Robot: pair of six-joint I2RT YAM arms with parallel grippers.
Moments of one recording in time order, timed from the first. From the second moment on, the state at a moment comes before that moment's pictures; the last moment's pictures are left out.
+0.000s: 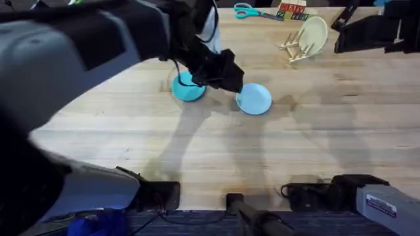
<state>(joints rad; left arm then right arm) -0.43 1.61 1.17 -0.78 0.64 -0.27 0.01 1.16 1.48 -1.32 -0.06 0.00</state>
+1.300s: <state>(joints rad) -0.47 1.82 1.16 -0.56 0.66 -0.29 0.01 1.16 1.48 -1.32 -0.06 0.00</state>
